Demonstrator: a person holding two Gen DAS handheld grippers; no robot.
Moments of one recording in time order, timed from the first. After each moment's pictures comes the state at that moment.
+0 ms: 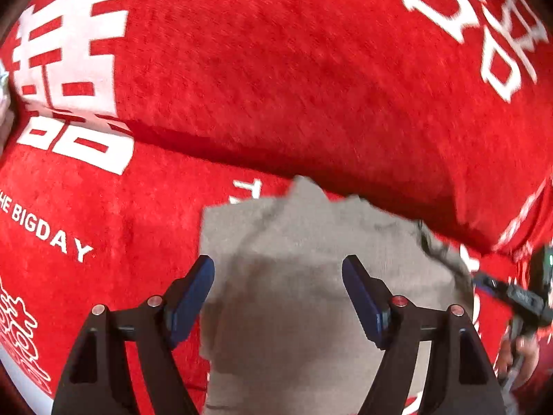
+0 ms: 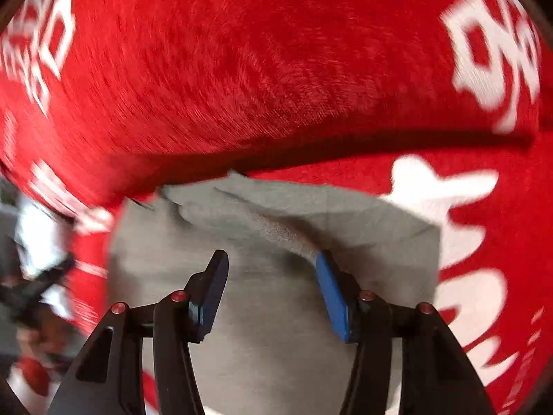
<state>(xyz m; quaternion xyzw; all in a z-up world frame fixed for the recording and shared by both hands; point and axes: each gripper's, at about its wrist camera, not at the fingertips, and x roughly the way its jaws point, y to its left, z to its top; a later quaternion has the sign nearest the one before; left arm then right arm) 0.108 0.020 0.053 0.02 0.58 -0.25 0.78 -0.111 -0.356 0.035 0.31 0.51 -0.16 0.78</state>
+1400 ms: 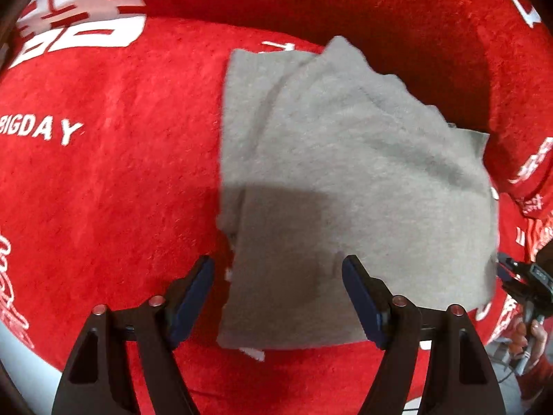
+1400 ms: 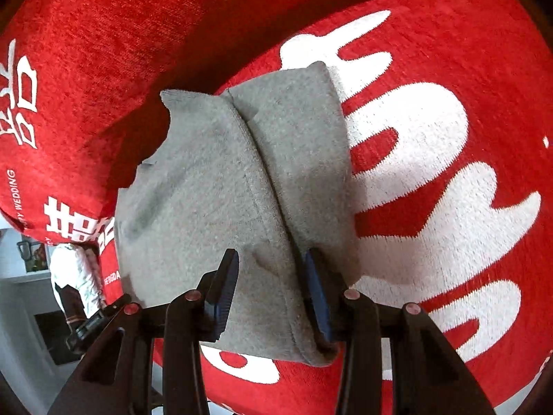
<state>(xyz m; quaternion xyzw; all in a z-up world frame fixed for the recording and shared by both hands) 0.053 0.074 -0.026 0.04 0.68 -0.25 0.69 -0.261 -0.376 -0.002 0.49 0.48 -0.18 0.70</state>
